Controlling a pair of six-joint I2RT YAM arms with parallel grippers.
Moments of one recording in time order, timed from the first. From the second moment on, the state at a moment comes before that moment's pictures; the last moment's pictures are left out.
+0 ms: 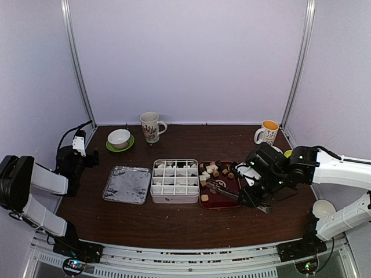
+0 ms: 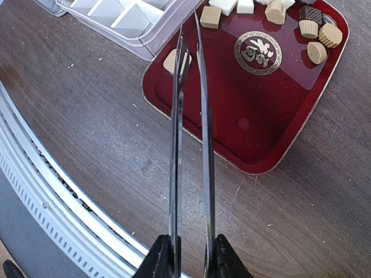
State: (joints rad) left arm 0.02 1.42 0.33 0.97 -0.11 0.19; right arm 0.97 1.20 0.94 -0.84 0.01 0.35
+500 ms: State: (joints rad) left arm 0.02 1.42 0.33 0.97 -0.11 0.19; right arm 0.96 1.22 0.94 -0.91 0.00 0.34
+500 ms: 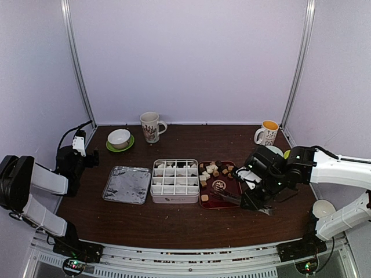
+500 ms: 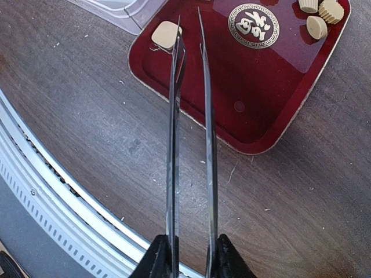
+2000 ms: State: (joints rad) left arm 0.02 1.42 0.33 0.97 -0.11 0.19; right arm 0.96 1.33 1.01 -0.90 -0.12 0.27
